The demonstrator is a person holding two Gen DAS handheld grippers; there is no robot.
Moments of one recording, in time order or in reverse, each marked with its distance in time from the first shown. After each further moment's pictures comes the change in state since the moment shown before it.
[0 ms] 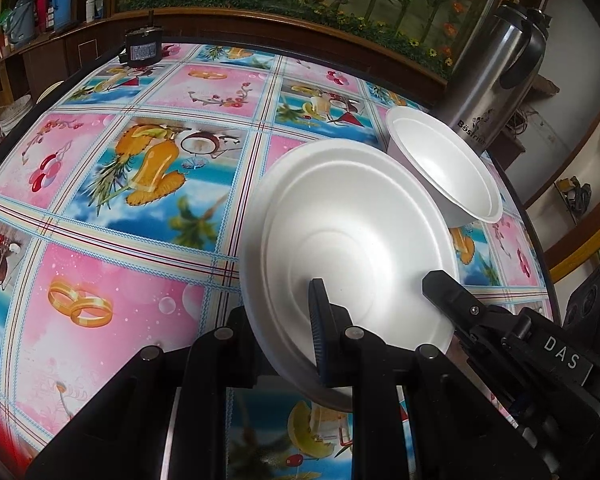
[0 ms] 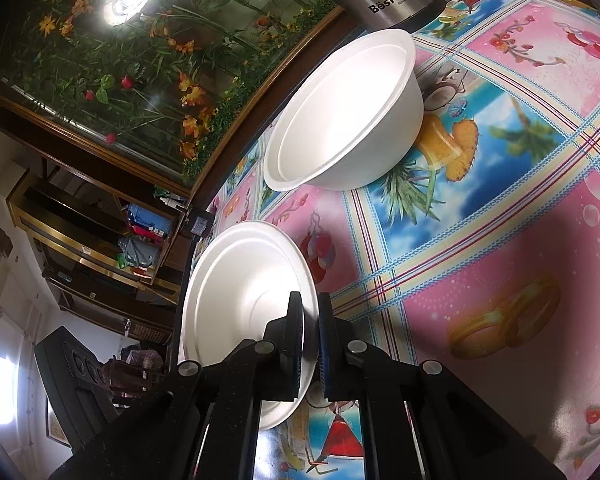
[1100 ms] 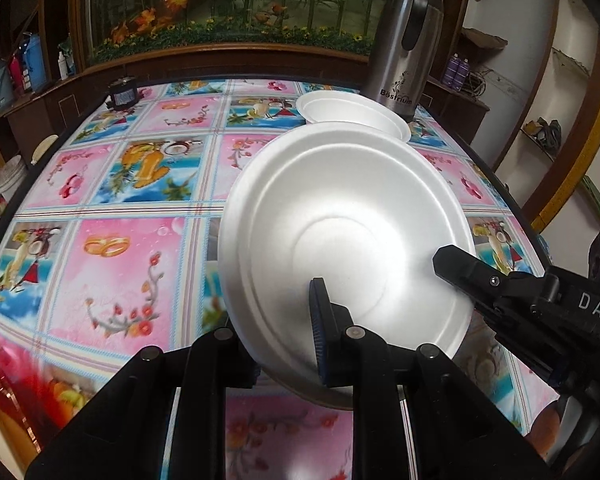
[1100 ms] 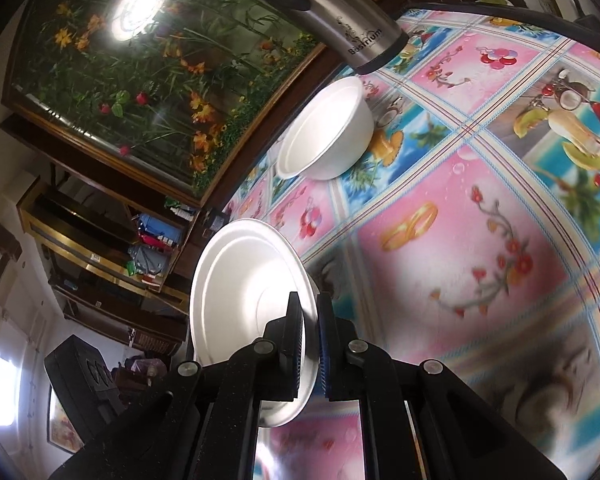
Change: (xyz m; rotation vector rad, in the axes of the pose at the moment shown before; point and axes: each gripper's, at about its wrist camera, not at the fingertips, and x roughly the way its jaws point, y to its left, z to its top) left arm -0.083 -0.040 -0.071 0.209 -0.083 0.004; right arm -0.110 -0.003 -0.055 0.001 -0.064 0.018
